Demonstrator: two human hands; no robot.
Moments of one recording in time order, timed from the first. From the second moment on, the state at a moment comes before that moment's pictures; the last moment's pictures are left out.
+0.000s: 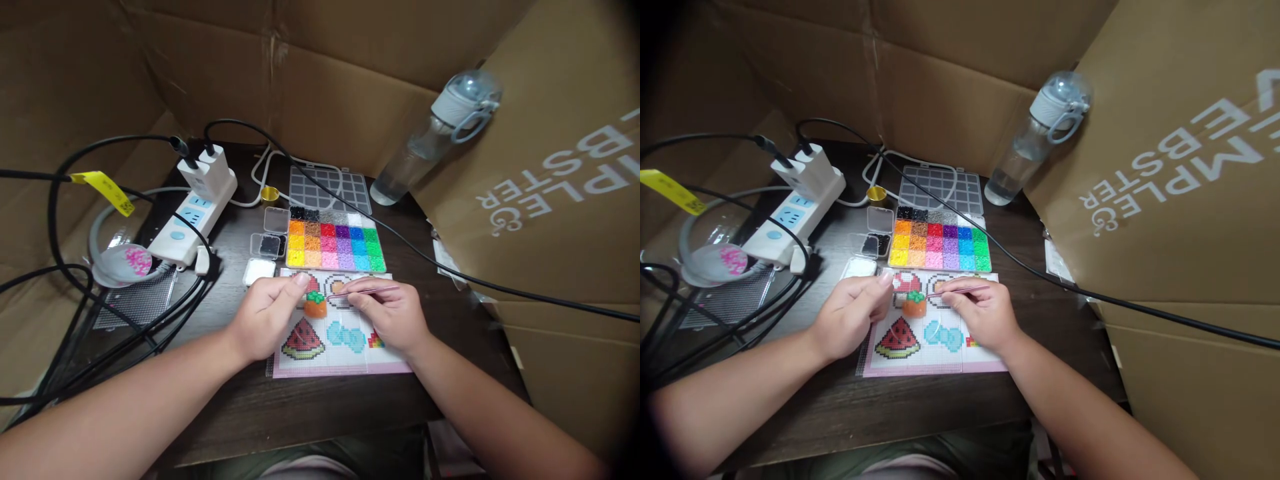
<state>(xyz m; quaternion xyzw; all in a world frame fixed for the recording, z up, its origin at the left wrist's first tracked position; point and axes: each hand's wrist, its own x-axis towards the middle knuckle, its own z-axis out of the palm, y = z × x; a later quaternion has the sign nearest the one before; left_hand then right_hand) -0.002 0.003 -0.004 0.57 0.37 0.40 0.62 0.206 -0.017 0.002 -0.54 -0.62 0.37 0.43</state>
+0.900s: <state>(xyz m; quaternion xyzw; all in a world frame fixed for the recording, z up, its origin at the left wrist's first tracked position) -0.003 0.002 0.000 0.58 0.37 0.38 0.62 0.206 -0.013 0.004 -0.56 -0.60 0.33 0.46</state>
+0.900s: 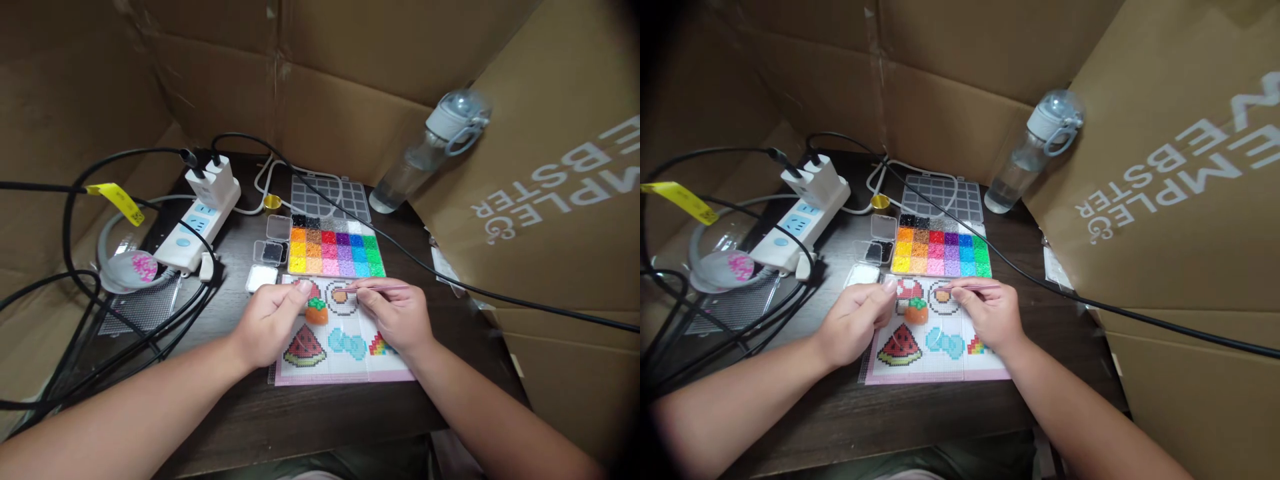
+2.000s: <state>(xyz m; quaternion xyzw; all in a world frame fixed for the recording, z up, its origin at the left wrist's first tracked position) -0.002 0.004 0.000 0.57 0.36 0.39 0.62 0.170 -0.037 0.012 -0.60 -0.63 0.14 0.47</state>
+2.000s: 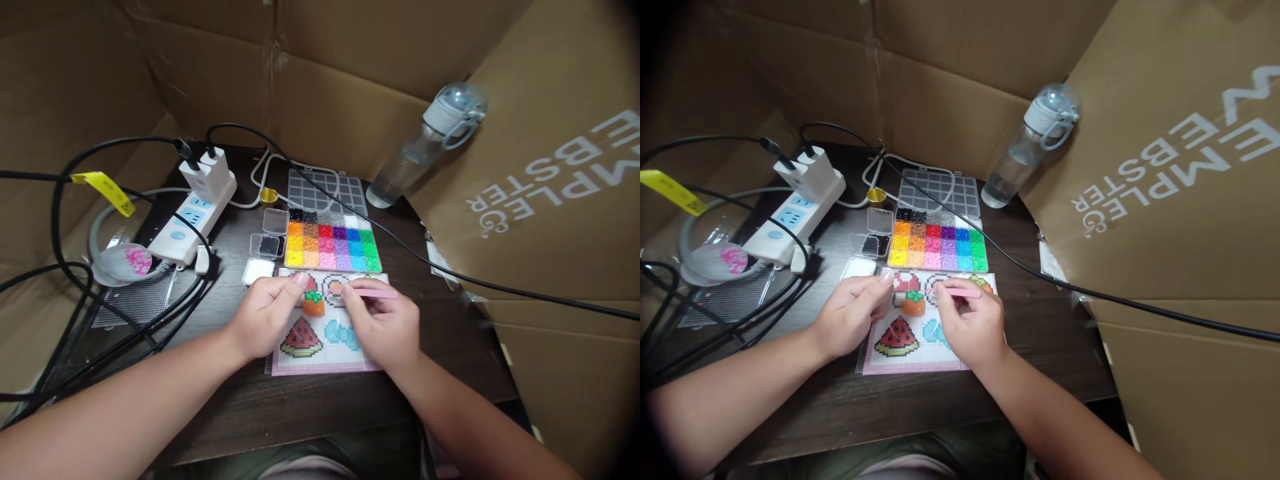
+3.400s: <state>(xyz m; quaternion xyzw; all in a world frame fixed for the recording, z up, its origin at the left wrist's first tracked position) -0.001 0.003 0.000 0.58 0.34 0.40 0.62 0.169 -0.035 -0.004 -0.48 -0.75 -0.04 0.45</state>
